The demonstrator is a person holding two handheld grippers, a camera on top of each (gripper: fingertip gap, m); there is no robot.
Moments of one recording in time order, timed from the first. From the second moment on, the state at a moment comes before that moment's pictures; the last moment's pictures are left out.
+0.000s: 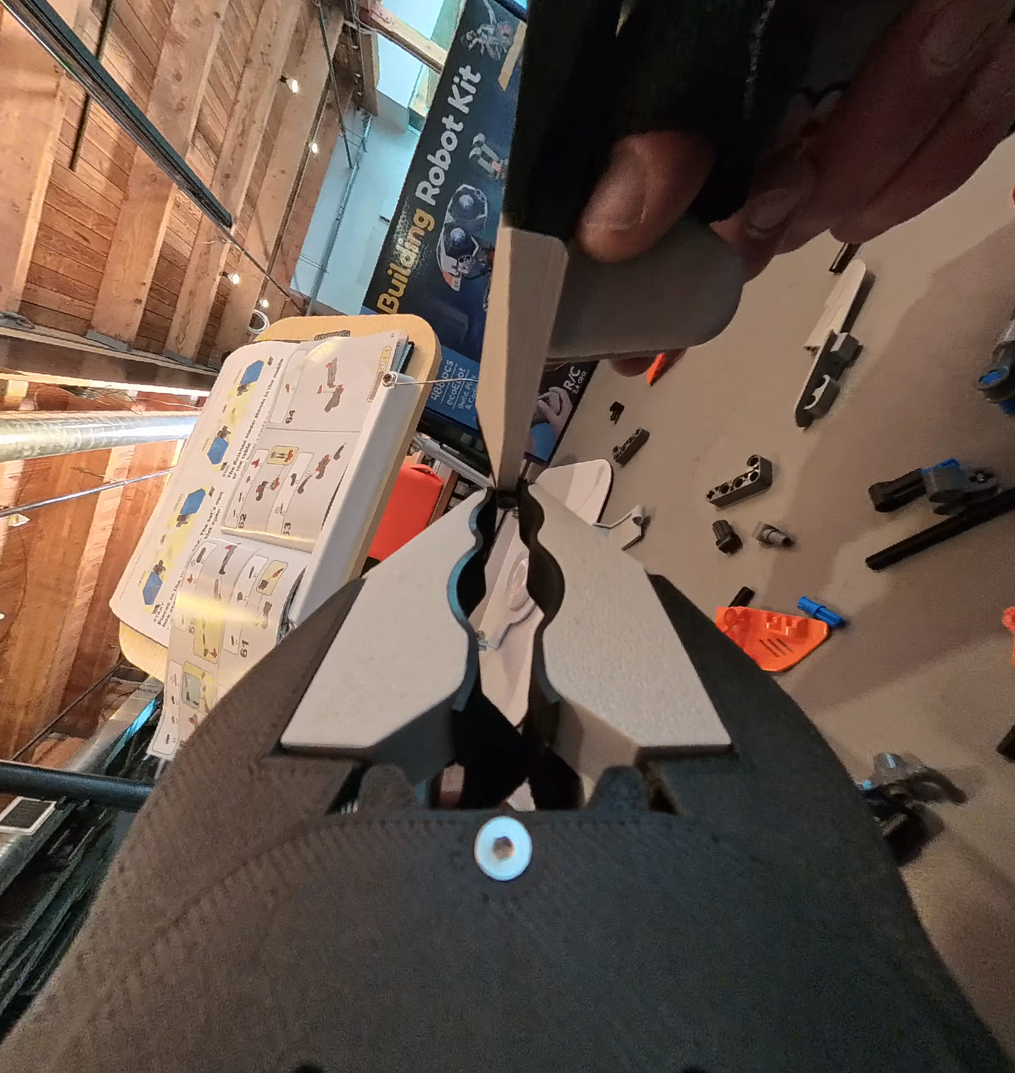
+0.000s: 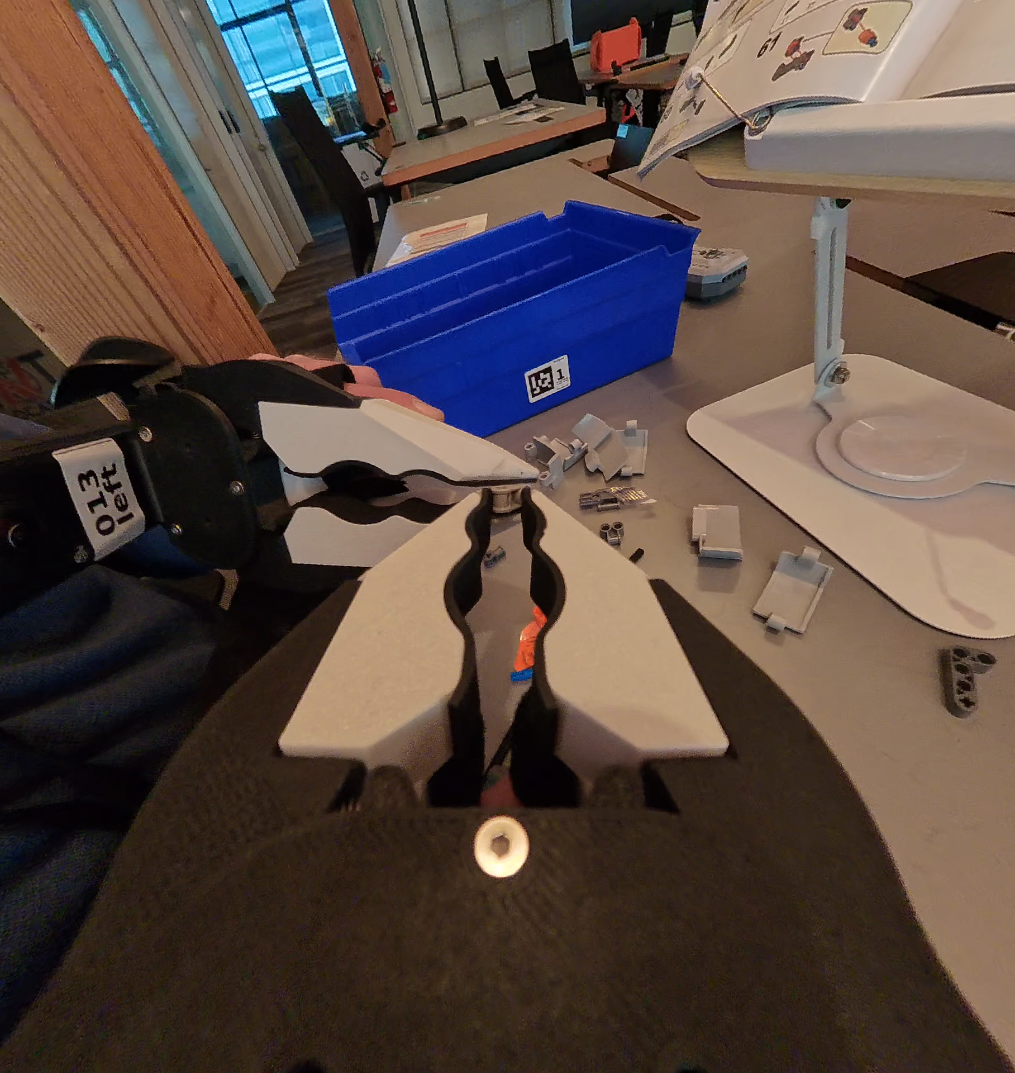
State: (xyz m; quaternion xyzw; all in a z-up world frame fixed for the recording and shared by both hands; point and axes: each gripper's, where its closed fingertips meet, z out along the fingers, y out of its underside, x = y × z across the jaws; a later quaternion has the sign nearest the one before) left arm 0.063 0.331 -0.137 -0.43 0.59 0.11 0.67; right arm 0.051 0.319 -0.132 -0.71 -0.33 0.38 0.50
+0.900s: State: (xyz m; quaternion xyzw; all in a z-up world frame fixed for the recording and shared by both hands) left arm 0.066 0.328 -0.148 -0.43 0.61 0.10 0.66; right arm 0.054 0.318 -0.137 -0.71 -0.32 0.41 0.47
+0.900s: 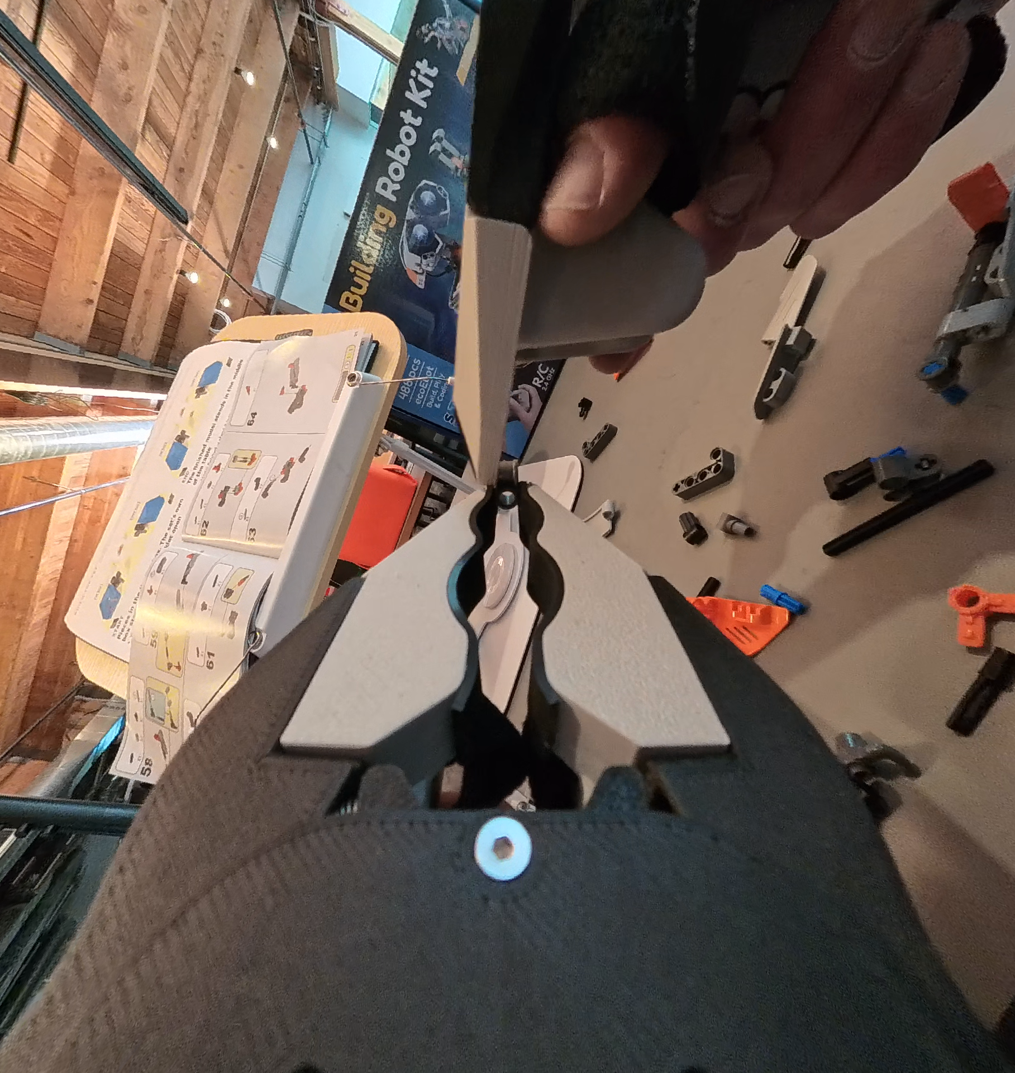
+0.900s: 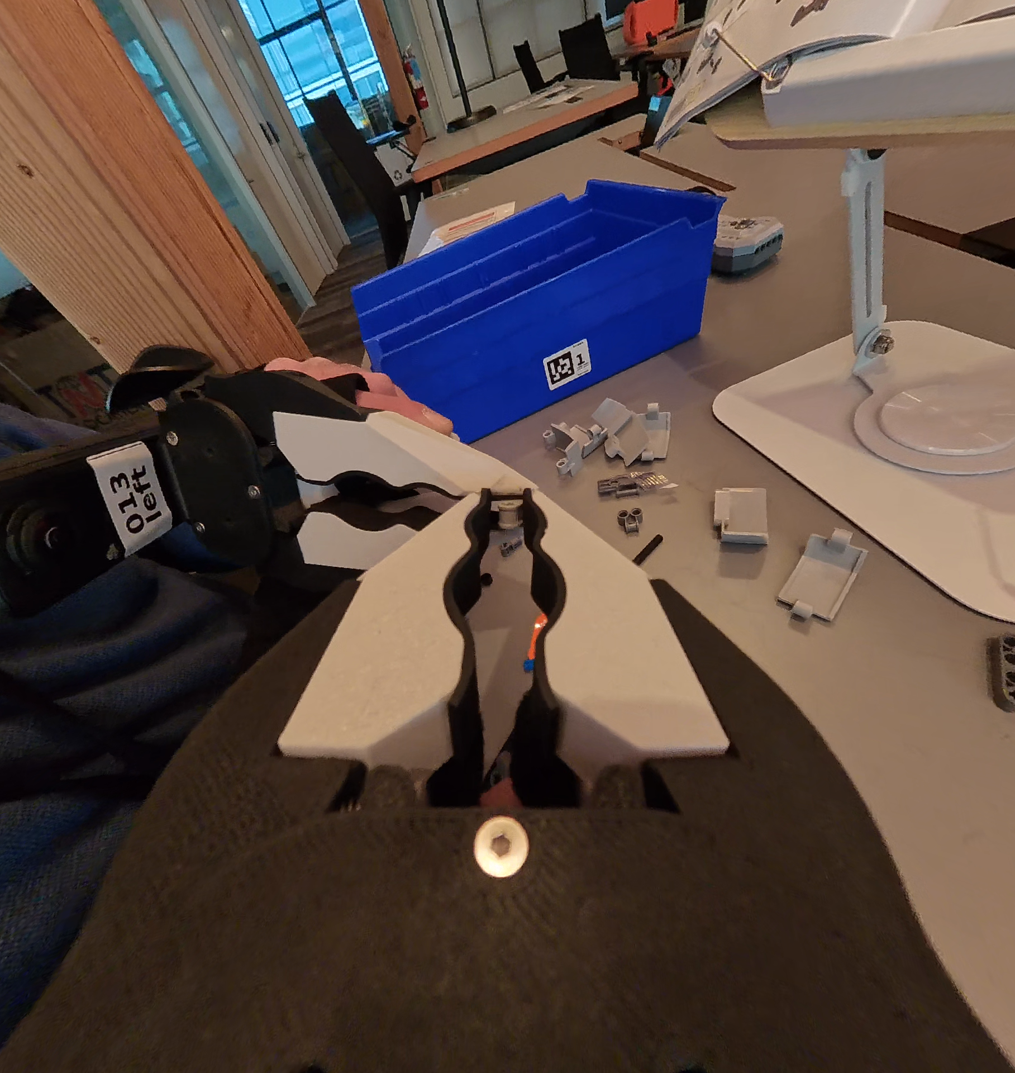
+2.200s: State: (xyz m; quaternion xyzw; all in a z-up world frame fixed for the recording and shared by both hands) left arm 0.060 0.318 -0.112 -0.51 0.51 -0.22 0.66; right arm 0.066 0.314 -0.103 -0.63 -0.37 0.35 0.58
